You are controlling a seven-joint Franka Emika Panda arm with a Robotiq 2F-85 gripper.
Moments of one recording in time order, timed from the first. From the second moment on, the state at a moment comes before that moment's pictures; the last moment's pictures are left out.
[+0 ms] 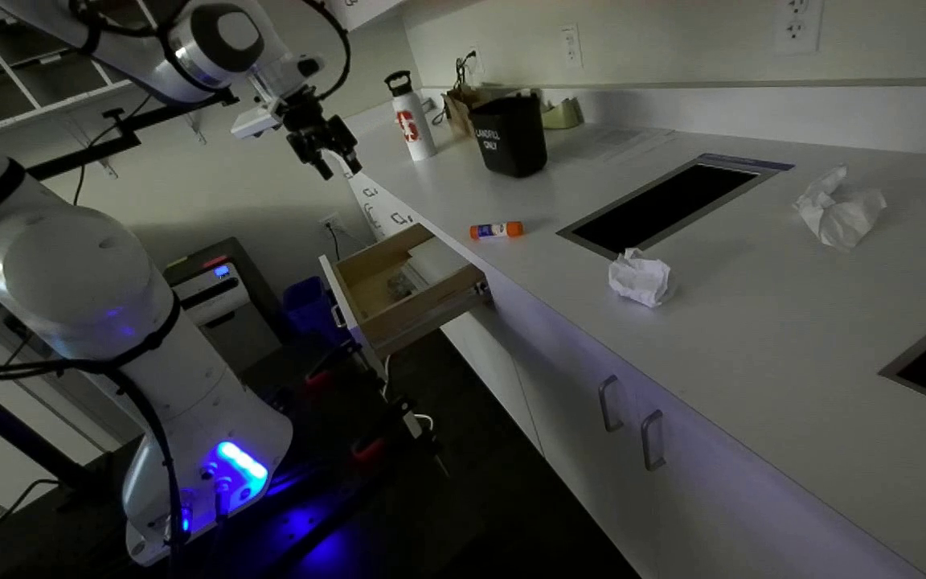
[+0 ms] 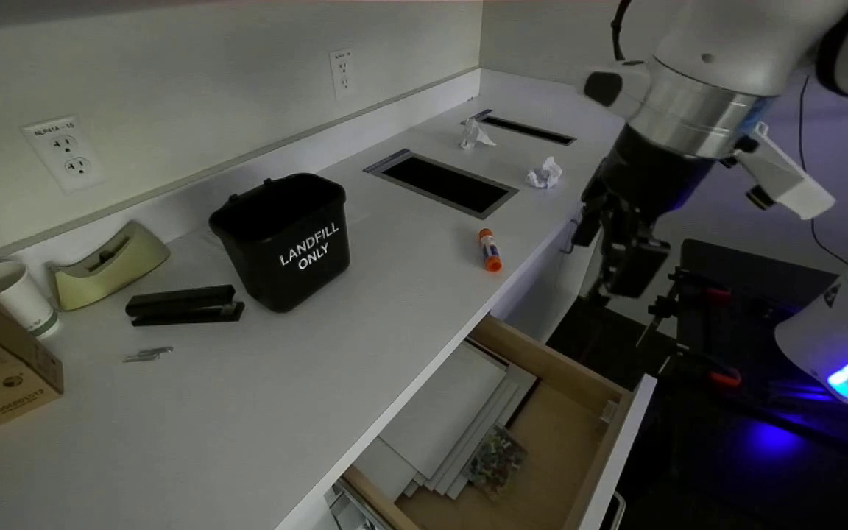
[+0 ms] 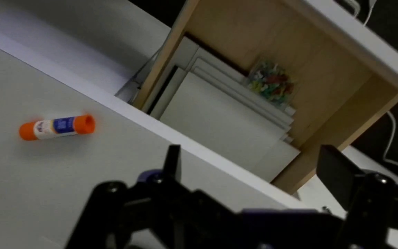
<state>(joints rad) 0.29 -0.31 0.34 -2.55 -0.02 2.41 0.26</state>
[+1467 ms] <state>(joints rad) 0.34 0.07 0.45 -2.53 -0.67 2.61 0.20</state>
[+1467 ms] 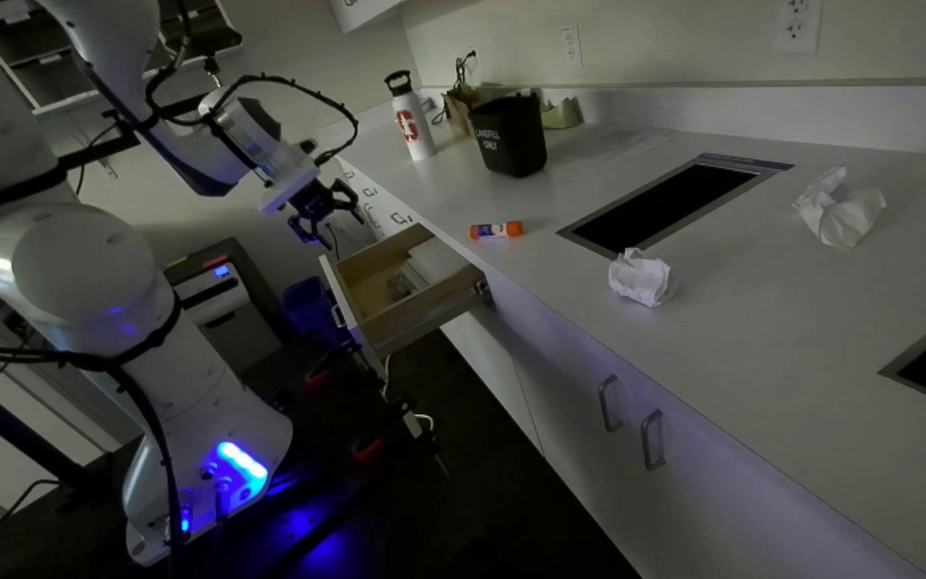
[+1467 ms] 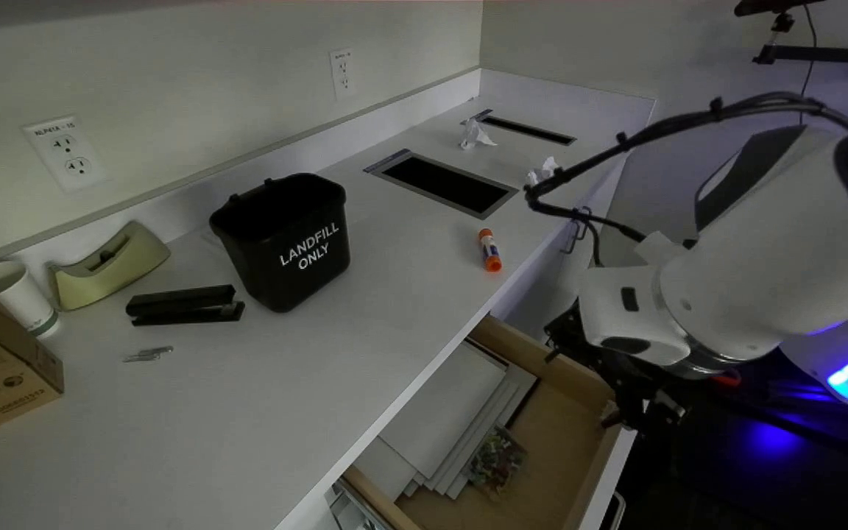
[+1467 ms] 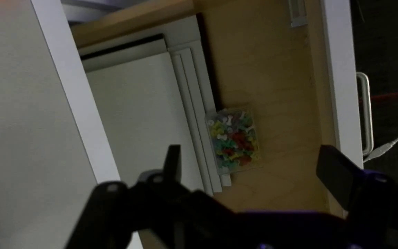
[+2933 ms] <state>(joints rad) 0.33 0.38 0.36 -2.37 -0.94 2.75 0.20</state>
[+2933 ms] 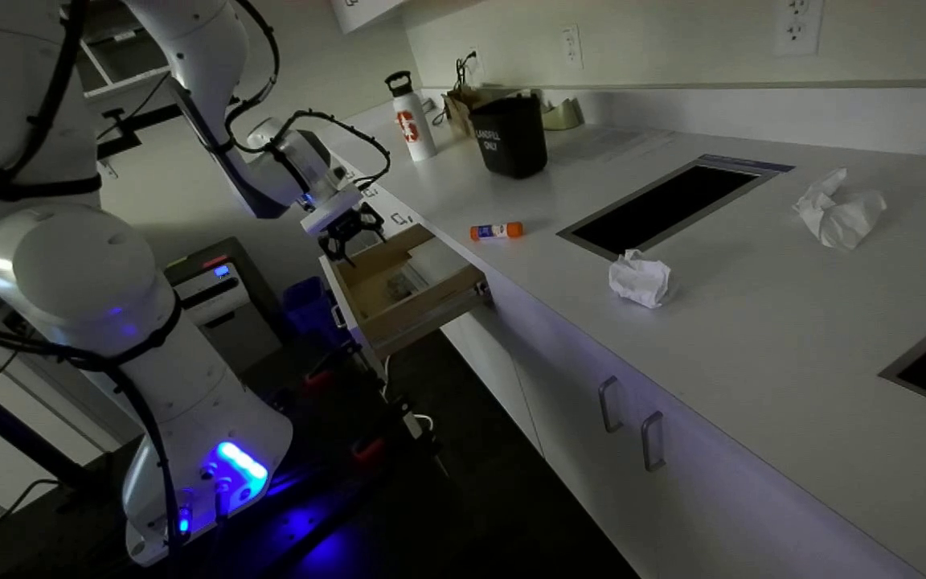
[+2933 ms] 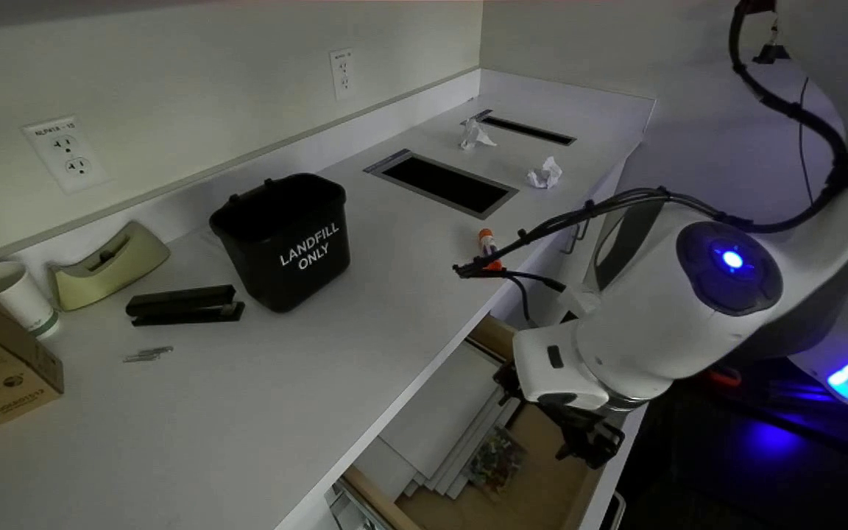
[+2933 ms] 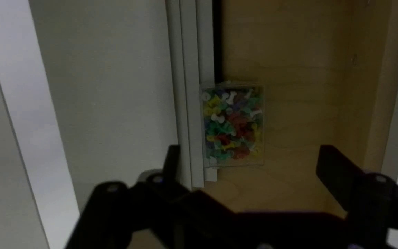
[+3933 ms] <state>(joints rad) 0.34 0.66 0.31 -2.16 -1.01 2.80 0.20</state>
